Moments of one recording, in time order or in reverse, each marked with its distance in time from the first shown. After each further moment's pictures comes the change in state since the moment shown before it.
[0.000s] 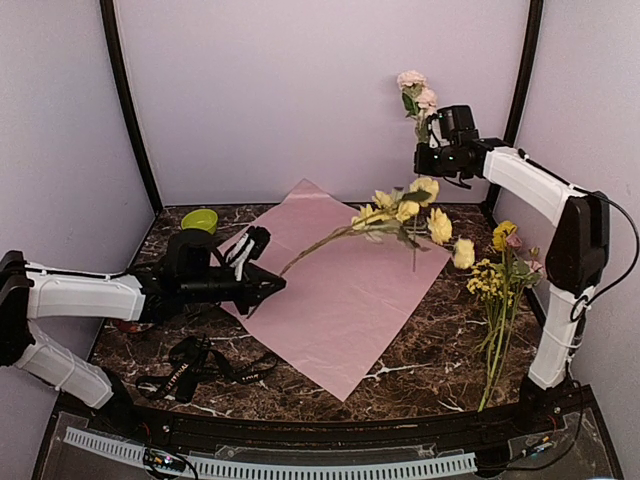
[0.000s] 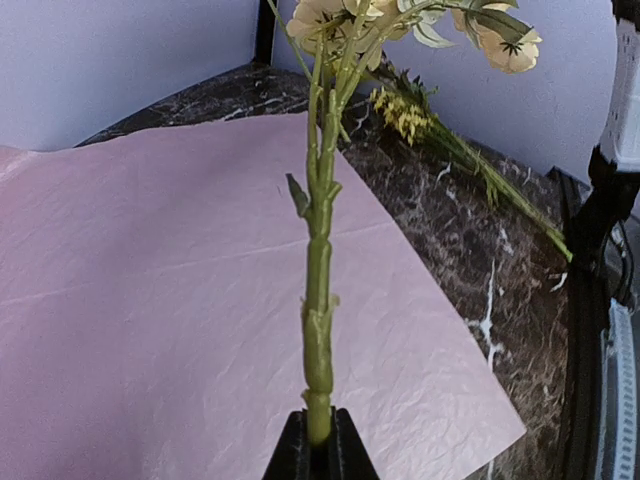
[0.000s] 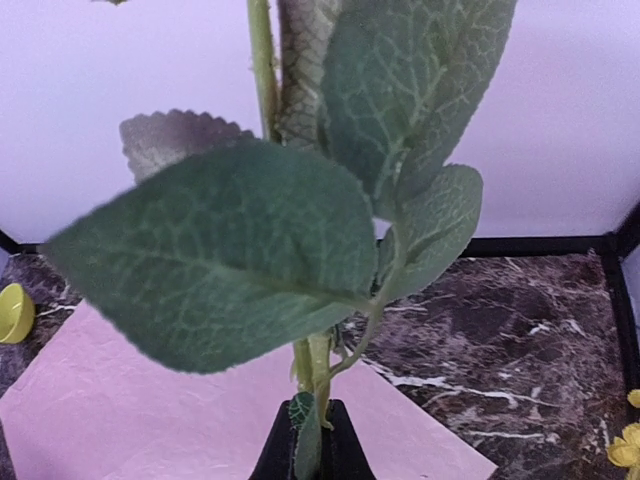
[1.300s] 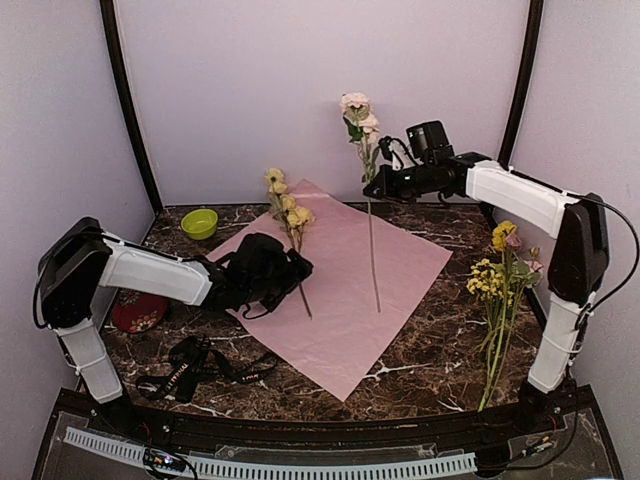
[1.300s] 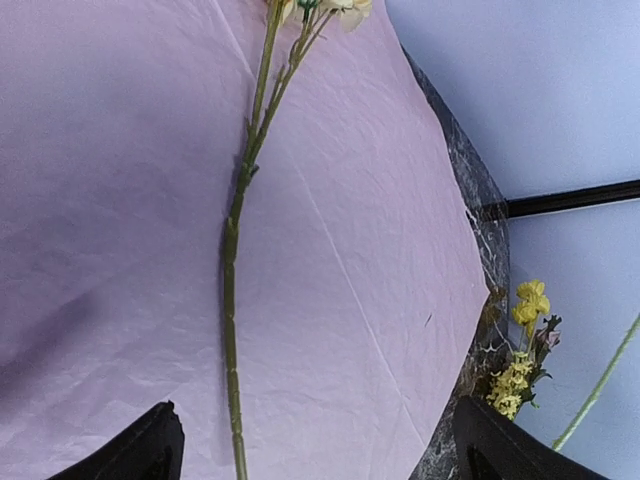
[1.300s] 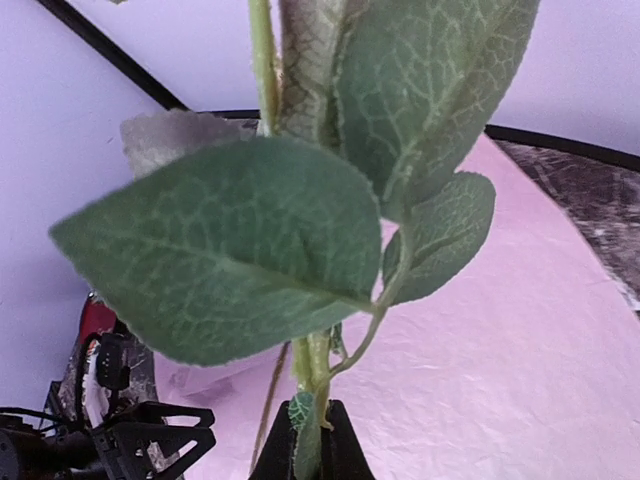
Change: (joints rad) left arm -0.123 0.447 0.334 -0.107 -0.581 -1.268; right arm 0.155 -0.071 -0.166 0.018 -0.363 0.092
